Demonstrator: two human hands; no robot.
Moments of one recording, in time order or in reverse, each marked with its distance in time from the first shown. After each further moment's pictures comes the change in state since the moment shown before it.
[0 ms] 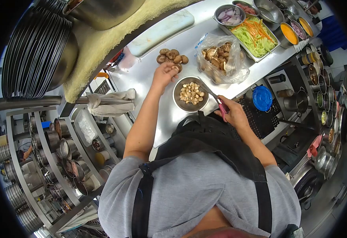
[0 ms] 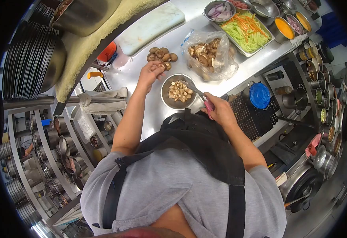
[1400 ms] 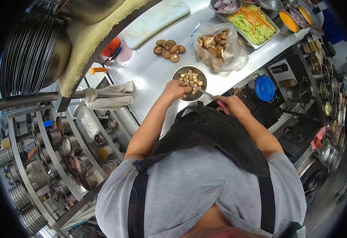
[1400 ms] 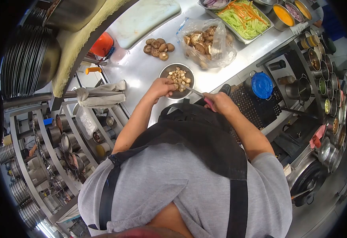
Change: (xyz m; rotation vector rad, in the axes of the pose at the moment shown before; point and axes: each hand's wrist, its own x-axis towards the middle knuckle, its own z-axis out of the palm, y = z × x) left_hand -0.064 -0.027 0.038 0.290 -0.313 -0.373; right_hand -0.006 0.047 0.013 -0.119 -0.256 -0.156
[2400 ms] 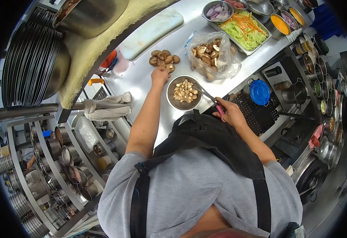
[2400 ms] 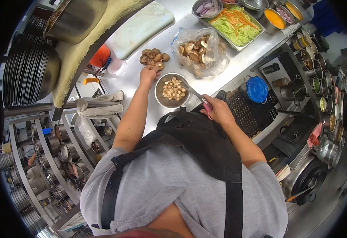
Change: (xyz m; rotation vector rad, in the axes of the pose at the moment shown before) left_hand 0.100 0.005 -0.052 -0.115 0.512 0.064; right_hand -0.013 -0.024 -0.010 0.136 0.241 0.176
